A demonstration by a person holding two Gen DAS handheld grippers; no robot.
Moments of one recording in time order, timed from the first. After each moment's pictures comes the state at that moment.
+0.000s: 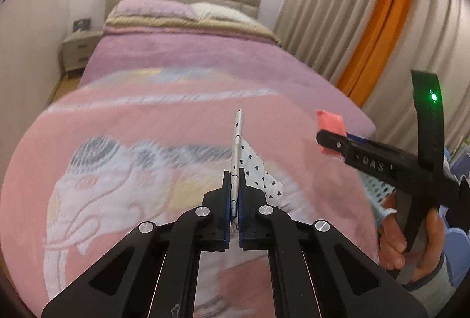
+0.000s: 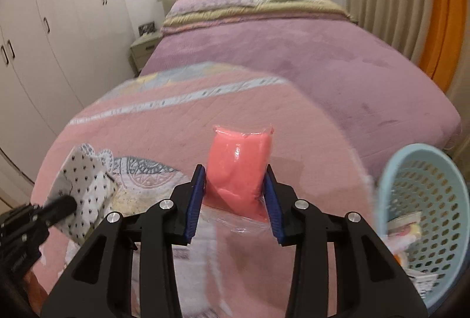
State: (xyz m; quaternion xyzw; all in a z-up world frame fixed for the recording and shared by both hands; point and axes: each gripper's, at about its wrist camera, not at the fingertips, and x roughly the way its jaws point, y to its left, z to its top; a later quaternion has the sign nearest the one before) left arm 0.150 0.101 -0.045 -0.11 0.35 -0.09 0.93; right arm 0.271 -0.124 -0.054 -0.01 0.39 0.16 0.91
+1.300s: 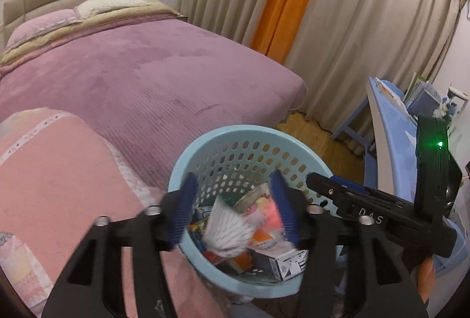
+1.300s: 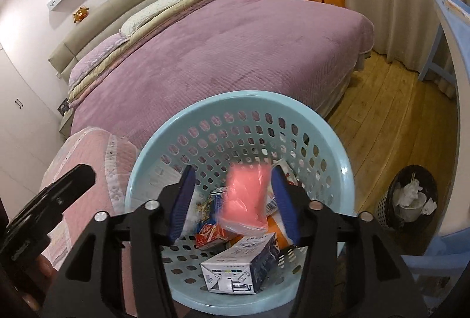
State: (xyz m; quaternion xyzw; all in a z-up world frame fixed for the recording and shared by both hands) left arm 0.261 -0.178 -0.049 -0.03 0.38 -0.28 0.88; right arm 0.257 -0.431 -0.065 0.19 0.41 -0.05 0.89
